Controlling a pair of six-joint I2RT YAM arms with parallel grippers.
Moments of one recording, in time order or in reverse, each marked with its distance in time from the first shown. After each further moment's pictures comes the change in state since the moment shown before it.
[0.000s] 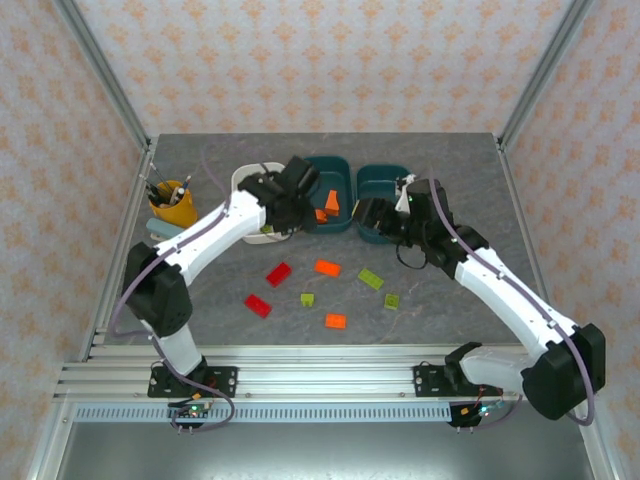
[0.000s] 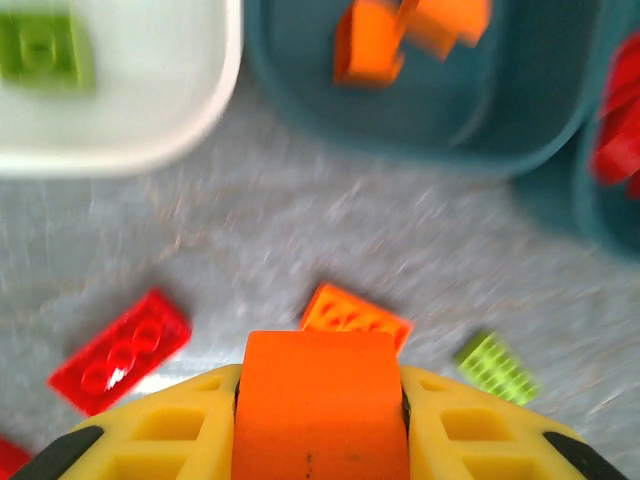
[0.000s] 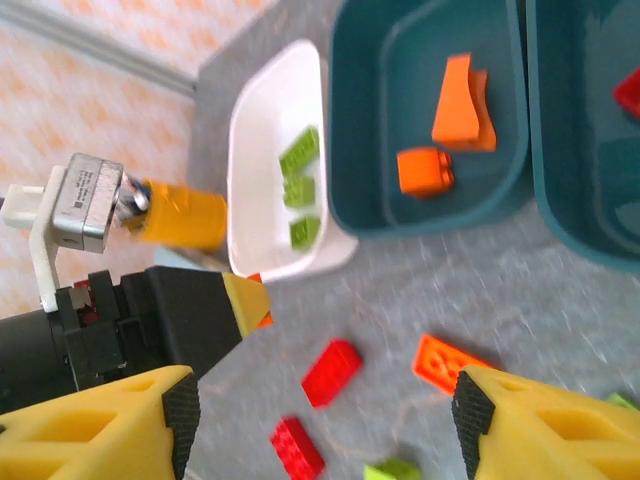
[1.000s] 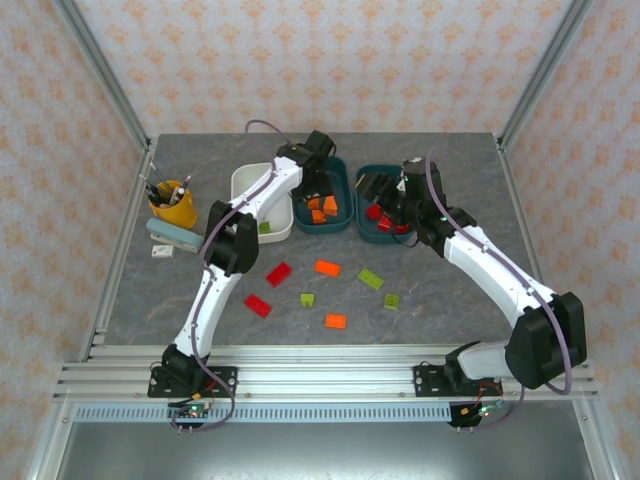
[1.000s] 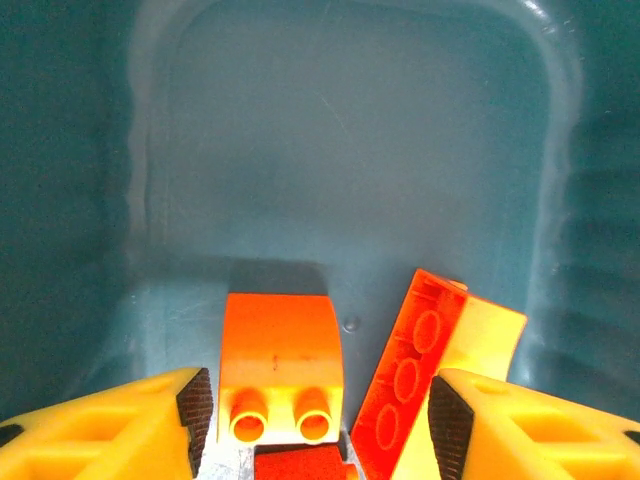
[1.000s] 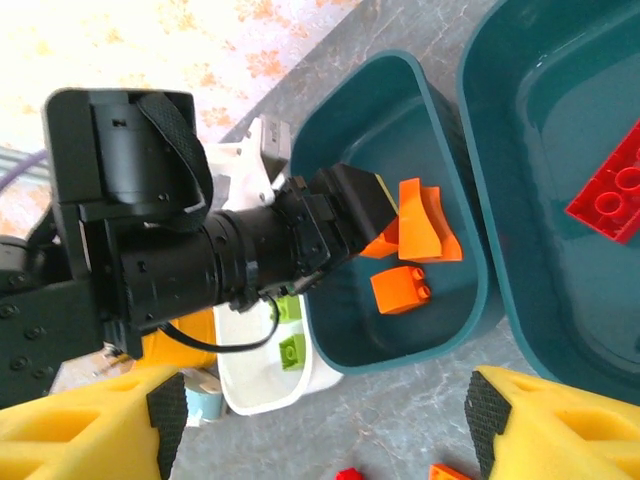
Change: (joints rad) left arm 0.136 0.739 0.753 -0.081 0.011 0.151; right arm -0.057 0.163 0.106 0.051 0.088 0.038
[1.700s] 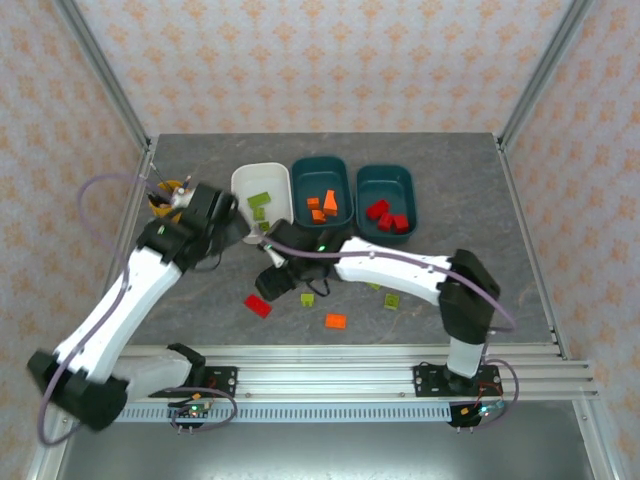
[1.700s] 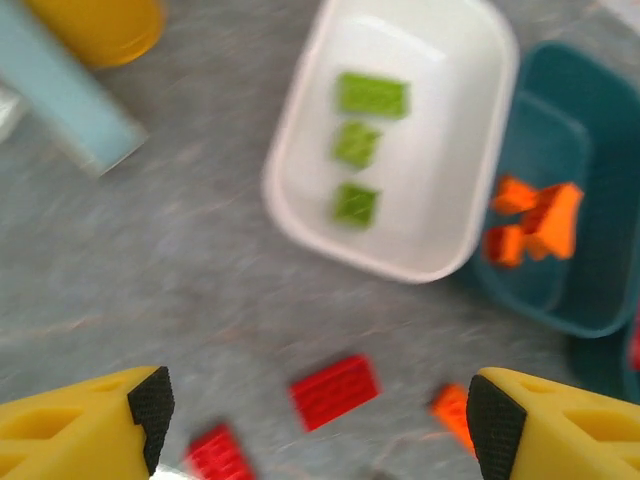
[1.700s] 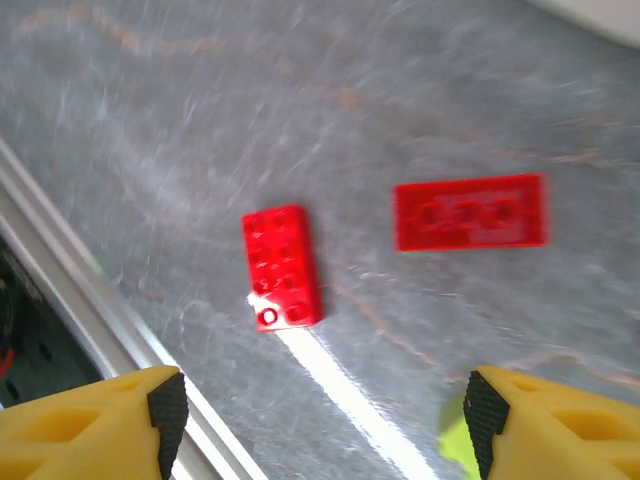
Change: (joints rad) left arm 0.041 -1.441 -1.233 -0.015 -0.249 -0.261; right arm 0.681 0.492 0.407 -0.389 0.079 -0.542
